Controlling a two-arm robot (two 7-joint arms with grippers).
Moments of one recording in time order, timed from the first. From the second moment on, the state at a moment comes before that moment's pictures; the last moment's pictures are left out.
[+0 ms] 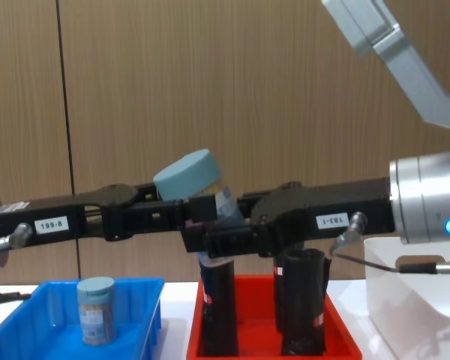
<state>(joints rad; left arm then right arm) -0.47 0.44 0.32 -1.19 -0.61 -0.03 -1.20 0.41 0.25 -0.41 -1.51 0.13 0.26 0.85</state>
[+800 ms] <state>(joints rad) -0.47 0.44 0.32 -1.19 -0.61 -0.03 -1.20 0.39 0.33 -0.35 -1.51 0.23 0.23 0.75</state>
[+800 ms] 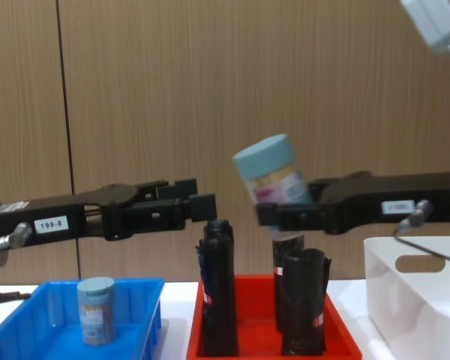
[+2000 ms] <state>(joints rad) -0.47 0.44 0.32 -1.19 -0.61 -0.03 -1.20 0.41 0.38 -0.24 -1.29 0.33 0.20 0.38</state>
